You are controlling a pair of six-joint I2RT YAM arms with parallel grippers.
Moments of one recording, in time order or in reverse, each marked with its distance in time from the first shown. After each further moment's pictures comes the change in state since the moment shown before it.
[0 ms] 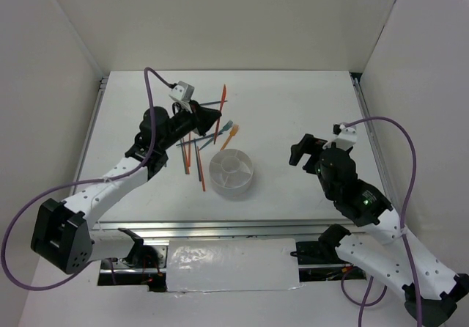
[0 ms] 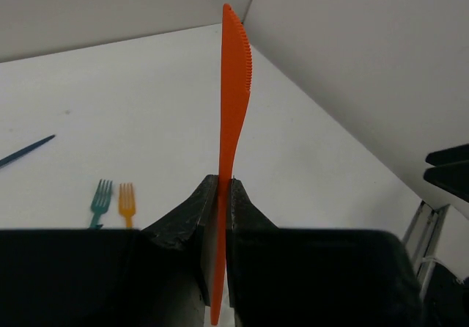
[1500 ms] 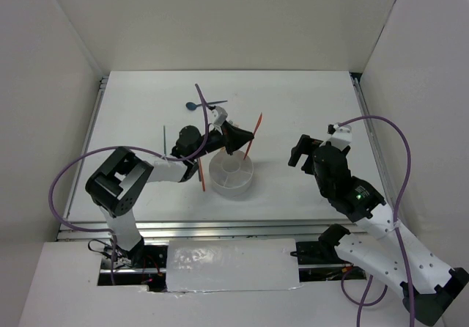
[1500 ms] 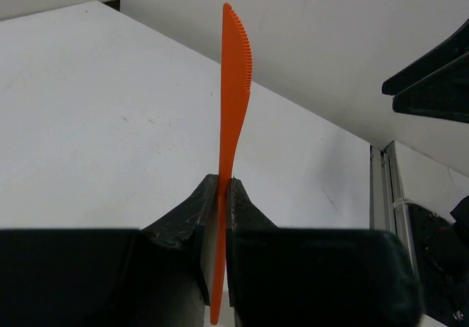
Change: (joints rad) left arm -0.127 0.521 -0.087 0.784 0.256 -0.063; right arm -0.019 0.039 -0.021 -0.028 0.030 -0.002
